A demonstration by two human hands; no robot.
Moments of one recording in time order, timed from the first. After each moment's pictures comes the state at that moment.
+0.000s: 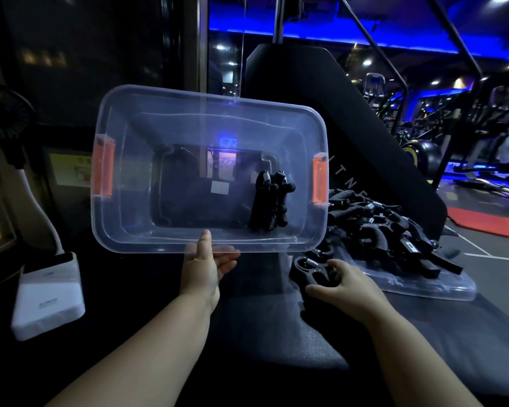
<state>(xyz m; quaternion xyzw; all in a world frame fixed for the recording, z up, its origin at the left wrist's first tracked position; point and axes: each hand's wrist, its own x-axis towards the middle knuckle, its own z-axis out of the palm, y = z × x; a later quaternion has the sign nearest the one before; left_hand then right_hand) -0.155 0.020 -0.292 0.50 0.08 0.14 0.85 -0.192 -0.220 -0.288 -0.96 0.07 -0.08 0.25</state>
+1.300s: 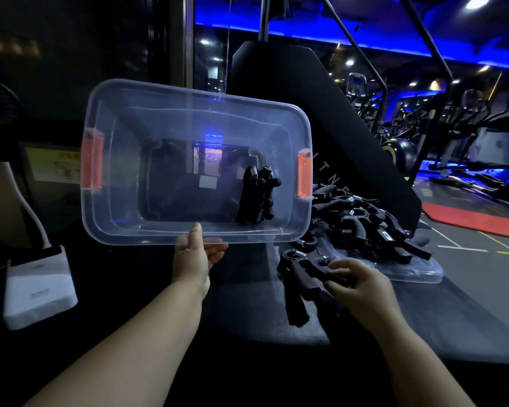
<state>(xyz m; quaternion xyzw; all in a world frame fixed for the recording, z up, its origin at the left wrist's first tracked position) -0.159 0.021 -0.290 0.50 0.08 0.14 0.85 -0.245 -0.239 -0.293 -0.89 0.04 -0.22 0.39</state>
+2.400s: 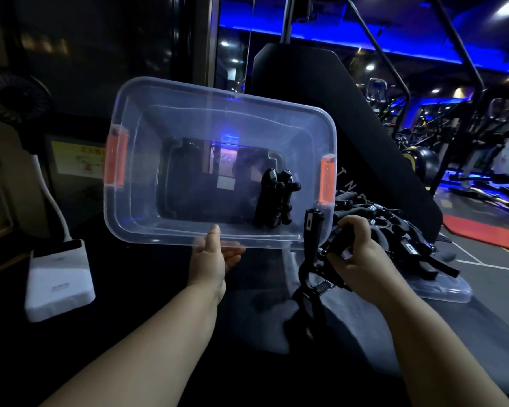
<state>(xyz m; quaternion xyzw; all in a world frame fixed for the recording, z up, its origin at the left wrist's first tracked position) -0.150 0.022 -0.296 0.49 0.08 0.14 0.85 -0.215 -0.204 -0.238 -0.92 -0.07 -0.20 0.33</state>
